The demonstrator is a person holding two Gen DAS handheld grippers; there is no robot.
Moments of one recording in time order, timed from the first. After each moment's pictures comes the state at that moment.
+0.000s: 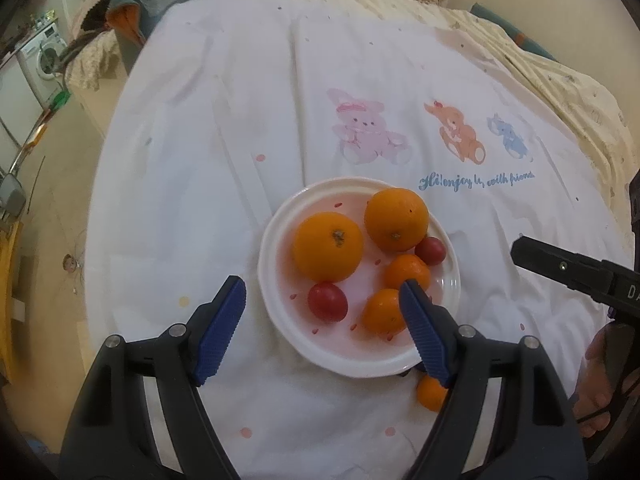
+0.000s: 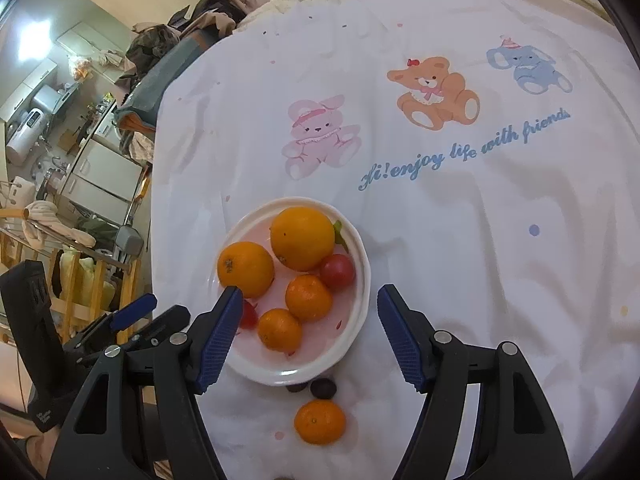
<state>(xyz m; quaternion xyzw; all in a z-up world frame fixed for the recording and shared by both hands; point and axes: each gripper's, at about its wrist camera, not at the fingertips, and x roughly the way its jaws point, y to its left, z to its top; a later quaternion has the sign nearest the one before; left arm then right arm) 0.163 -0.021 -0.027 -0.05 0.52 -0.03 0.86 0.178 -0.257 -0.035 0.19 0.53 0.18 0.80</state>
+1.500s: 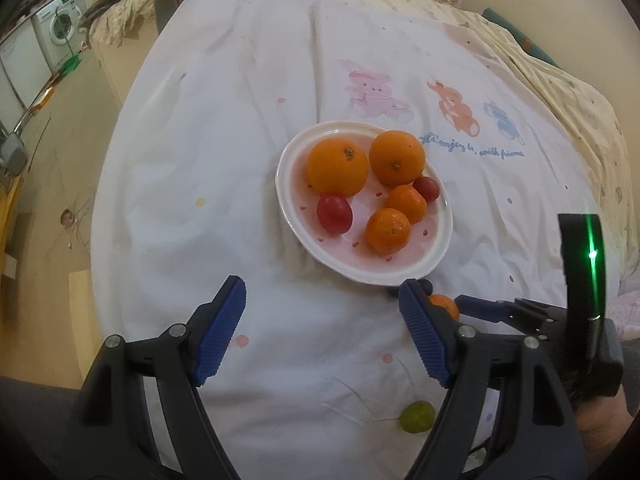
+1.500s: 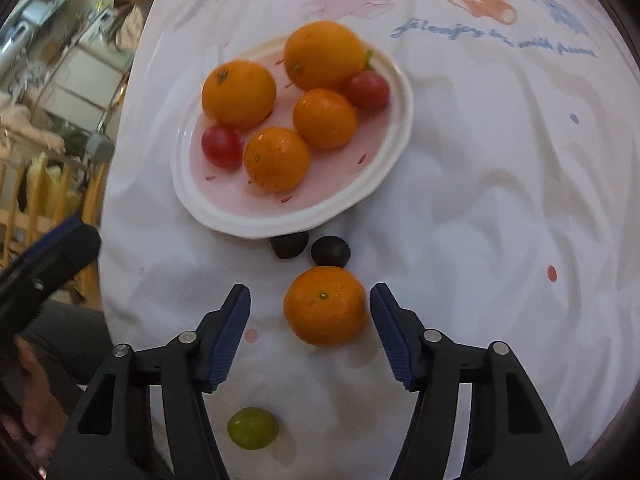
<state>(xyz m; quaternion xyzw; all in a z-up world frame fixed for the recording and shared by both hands) 0.093 -0.007 -0.037 -0.09 0.54 -0.02 0.84 0.109 -0.192 -0.105 0.05 0.64 0.19 0.74</state>
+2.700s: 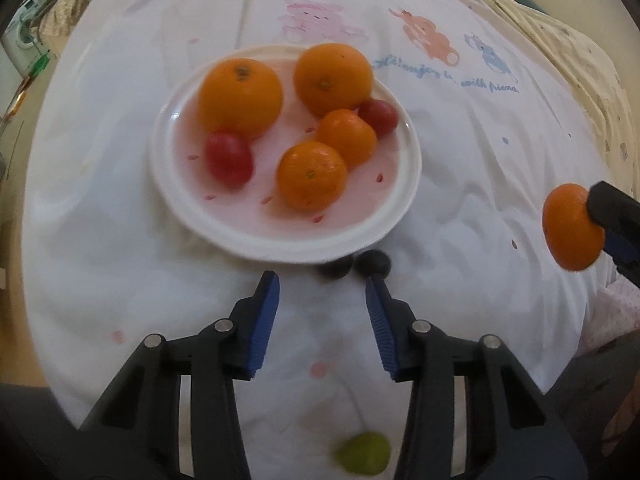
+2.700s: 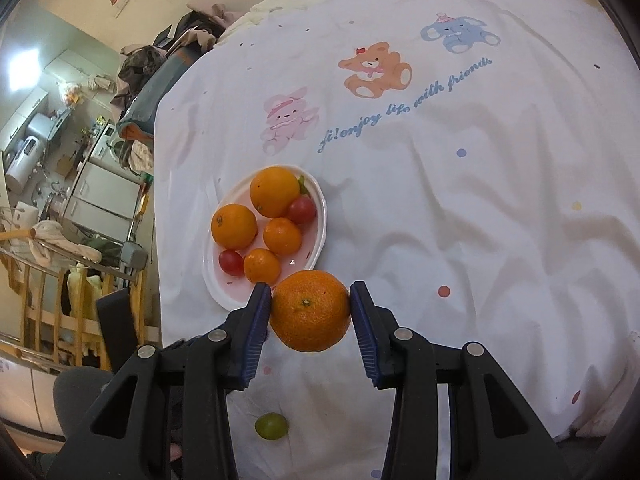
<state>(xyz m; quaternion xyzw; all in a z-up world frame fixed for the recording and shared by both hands) 0.117 -0.090 -0.104 -0.06 0.59 -0.06 0.80 0.107 -0.309 -0.030 0.23 0.54 0.16 0.79</state>
